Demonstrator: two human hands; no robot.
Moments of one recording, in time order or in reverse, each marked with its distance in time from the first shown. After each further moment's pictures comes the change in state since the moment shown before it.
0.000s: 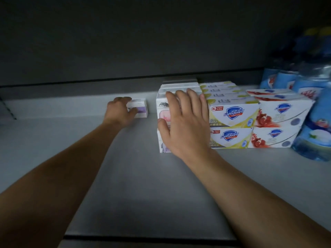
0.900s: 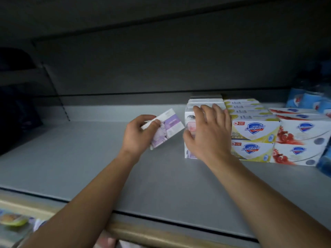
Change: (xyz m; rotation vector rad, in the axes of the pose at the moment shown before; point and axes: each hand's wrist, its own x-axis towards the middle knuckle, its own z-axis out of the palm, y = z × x) left_hand -0.123 0.027 -0.062 -0.789 0.209 -0.106; right_hand 0.006 -0.004 -0.014 0.055 -0.102 0.001
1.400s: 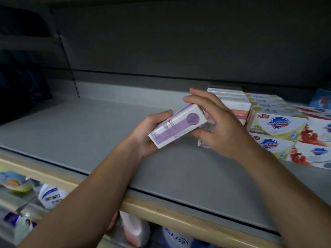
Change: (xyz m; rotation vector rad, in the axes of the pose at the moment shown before) left_hand -0.042 0.021 -0.024 -0.717 -0.557 -0.420; right_hand -0.002 -0.009 -0.033 0.793 -0.238 -0.420
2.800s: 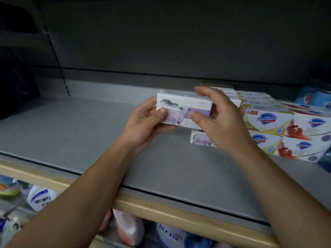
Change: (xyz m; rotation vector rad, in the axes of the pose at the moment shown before) left_hand 0.010 -0.011 -0.013 0.055 -0.039 0.377; right_hand -0.007 -0.012 -0.006 0.044 0.225 0.262
